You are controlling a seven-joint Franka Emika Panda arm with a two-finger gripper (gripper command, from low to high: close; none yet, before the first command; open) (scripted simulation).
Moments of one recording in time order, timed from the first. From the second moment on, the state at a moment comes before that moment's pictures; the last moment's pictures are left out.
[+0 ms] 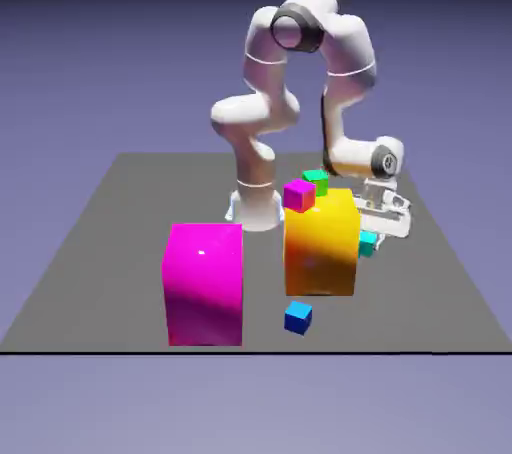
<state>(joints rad) 0.41 0.24 0.72 -2.69 -1.28 2.37 0.39</state>
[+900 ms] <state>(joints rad) 0.54 -0.48 0.29 -2.50 -0.32 1.60 0.17</state>
